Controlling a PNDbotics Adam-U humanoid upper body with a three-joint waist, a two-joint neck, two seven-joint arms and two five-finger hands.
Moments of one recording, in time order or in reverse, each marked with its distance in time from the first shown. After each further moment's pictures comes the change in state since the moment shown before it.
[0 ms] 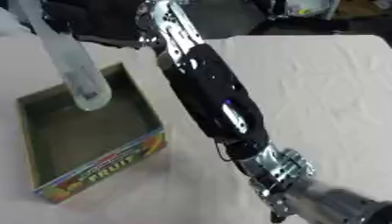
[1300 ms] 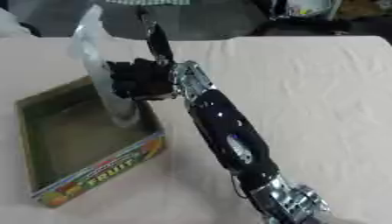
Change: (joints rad) left arm 0.006 -0.009 0.018 0.000 -0.010 -0.015 0.021; right arm 0.124 0.036 -0.074 0.222 0.224 0.178 -0.012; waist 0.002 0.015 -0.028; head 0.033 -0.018
